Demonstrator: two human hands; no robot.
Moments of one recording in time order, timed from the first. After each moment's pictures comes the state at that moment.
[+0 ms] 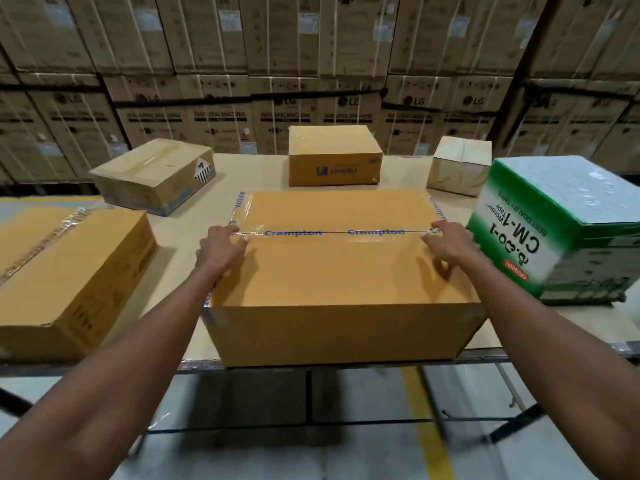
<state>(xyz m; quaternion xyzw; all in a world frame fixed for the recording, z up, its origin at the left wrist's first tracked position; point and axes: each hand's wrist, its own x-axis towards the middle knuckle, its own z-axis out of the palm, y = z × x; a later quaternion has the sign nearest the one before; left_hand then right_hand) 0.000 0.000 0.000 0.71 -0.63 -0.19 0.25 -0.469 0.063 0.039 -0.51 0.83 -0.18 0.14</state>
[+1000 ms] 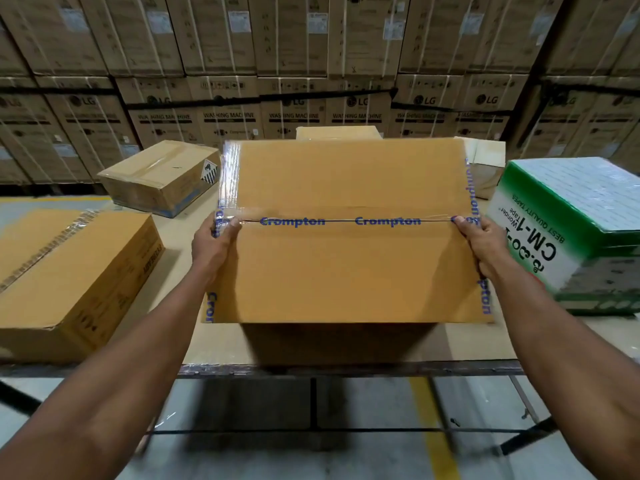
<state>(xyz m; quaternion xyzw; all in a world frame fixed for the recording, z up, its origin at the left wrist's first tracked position) 0.002 0.002 0.007 0.63 -0.52 -0.29 0.50 -0.507 0.062 0.039 -0.35 0.66 -0.58 0.33</state>
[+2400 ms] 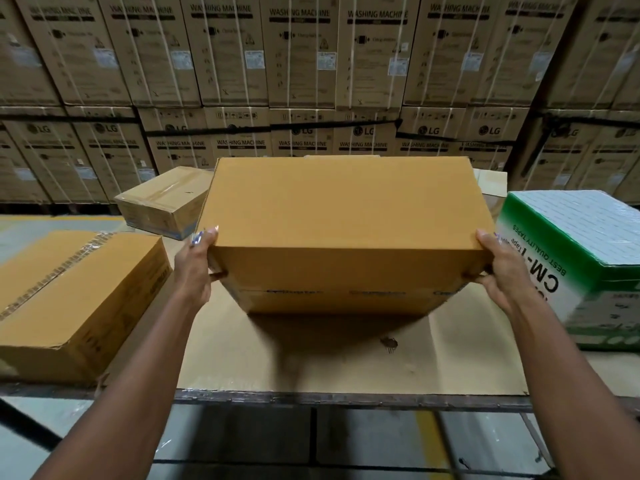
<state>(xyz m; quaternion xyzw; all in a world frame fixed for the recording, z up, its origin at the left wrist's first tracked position) 0.008 0.032 0.055 0.53 -0.31 -0.46 0.64 -0.492 0.101 0.092 -0.29 0.55 -0.66 0.42</state>
